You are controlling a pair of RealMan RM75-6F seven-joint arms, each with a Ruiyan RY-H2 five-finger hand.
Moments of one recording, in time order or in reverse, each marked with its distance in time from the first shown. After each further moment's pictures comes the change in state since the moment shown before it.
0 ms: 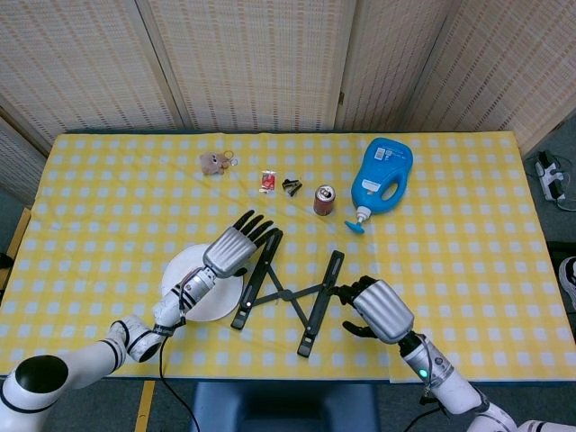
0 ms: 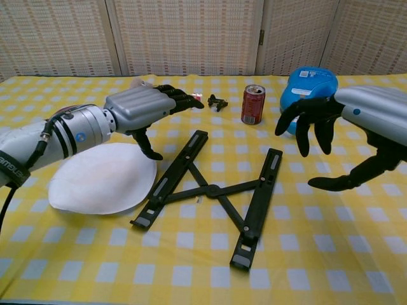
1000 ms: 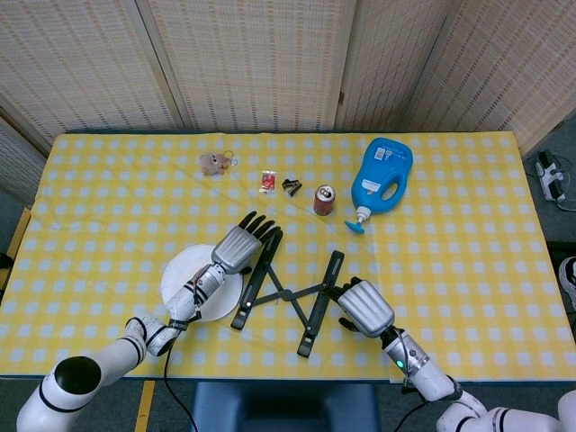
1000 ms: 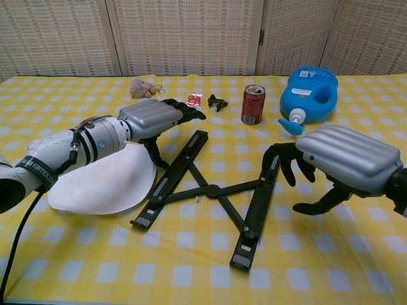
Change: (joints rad) left arm -0.053 -0.130 0.022 0.207 -0.062 -0.066 -0.111; right arm 0.042 -0.181 0.008 0.230 0.085 -0.094 -0.146
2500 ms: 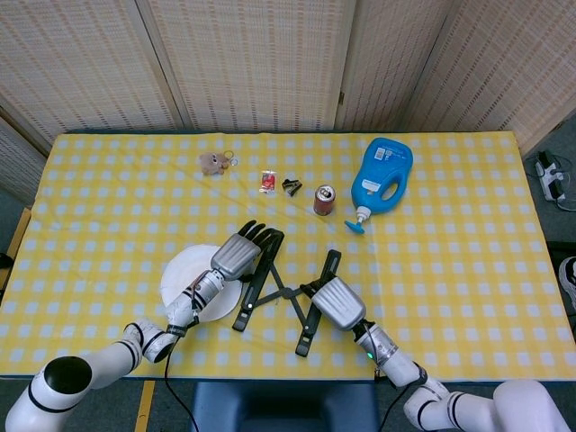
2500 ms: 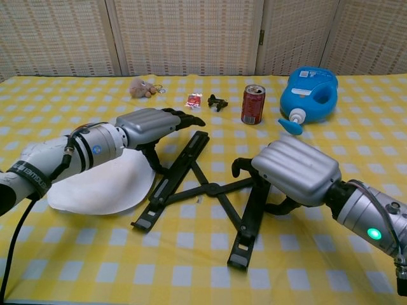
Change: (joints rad) left arm 0.021 0.041 0.010 -0.118 -0.037 -0.021 -0.045; right arm 0.086 -0.268 0.005 0.365 -0.052 0.041 -0.101
